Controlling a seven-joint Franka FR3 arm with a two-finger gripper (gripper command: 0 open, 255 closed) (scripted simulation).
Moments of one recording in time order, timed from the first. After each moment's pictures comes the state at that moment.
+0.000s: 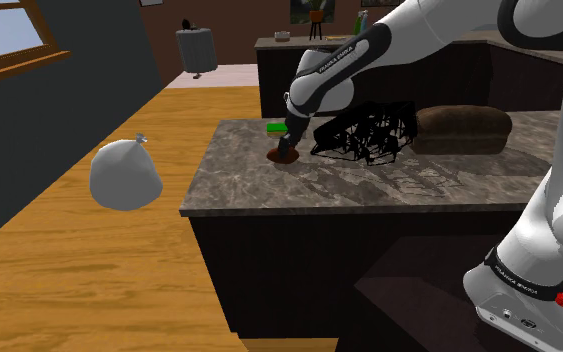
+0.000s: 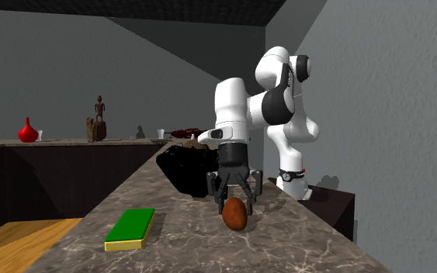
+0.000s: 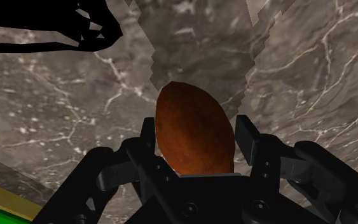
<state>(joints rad) 0.15 0.33 0.01 -1.97 0.29 2.51 -0.44</state>
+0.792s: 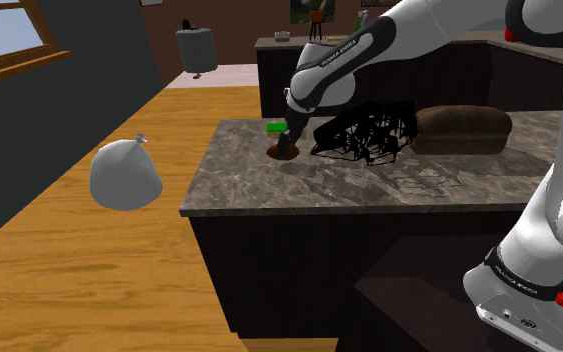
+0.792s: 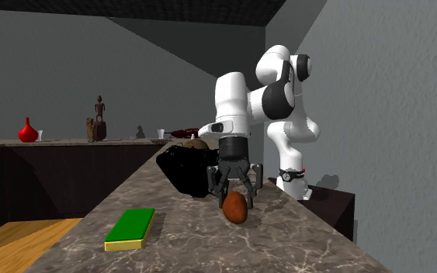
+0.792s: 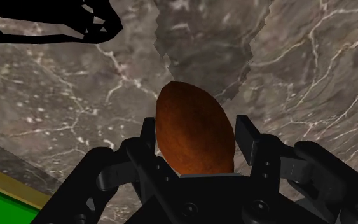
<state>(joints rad) 0.15 0.31 0.01 -1.97 0.28 2.48 -0.43</state>
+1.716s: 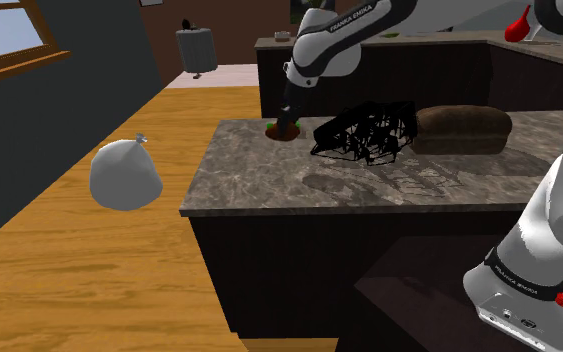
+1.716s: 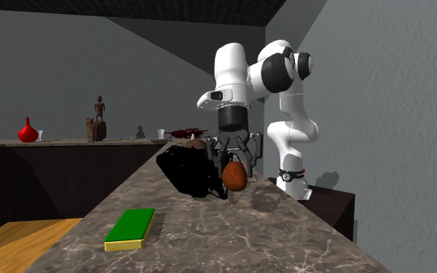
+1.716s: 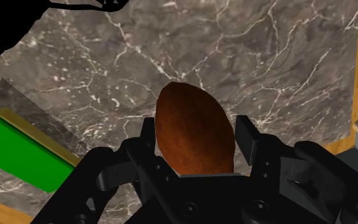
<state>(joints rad) 0.15 0.22 -0.01 -1.89 0.25 2.32 -0.38</state>
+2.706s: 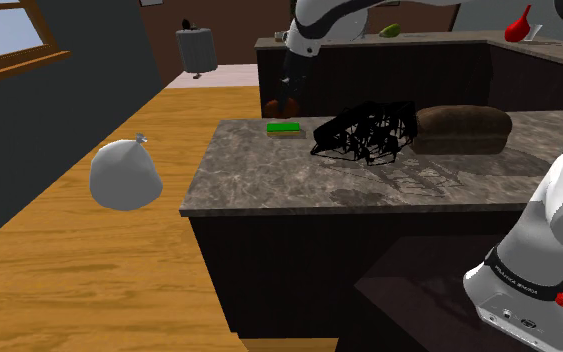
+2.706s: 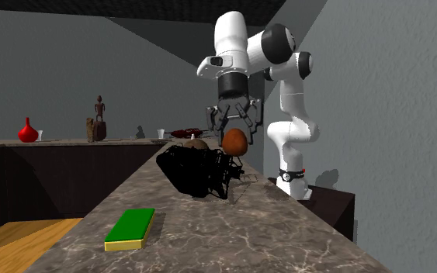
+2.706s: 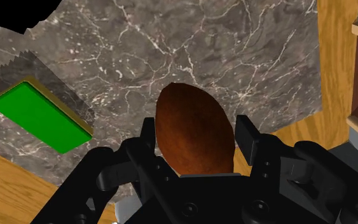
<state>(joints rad) 0.15 0.16 -0.02 -1.76 0.22 2.14 -0.34</state>
